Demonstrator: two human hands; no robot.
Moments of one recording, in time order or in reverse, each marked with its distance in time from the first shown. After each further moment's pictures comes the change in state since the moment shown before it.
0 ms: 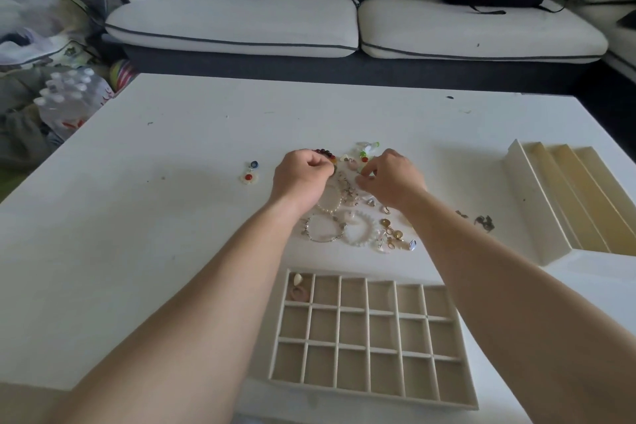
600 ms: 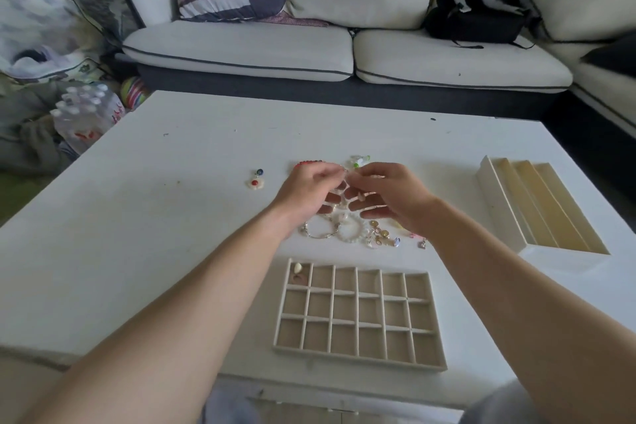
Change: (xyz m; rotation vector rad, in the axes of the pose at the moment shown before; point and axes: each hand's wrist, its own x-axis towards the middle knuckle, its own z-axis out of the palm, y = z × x) left_hand -0.064 0.028 -0.024 -0.209 -0.256 0.072; right_hand -0.104 -0.042 -0.082 1.023 -0.332 0.073
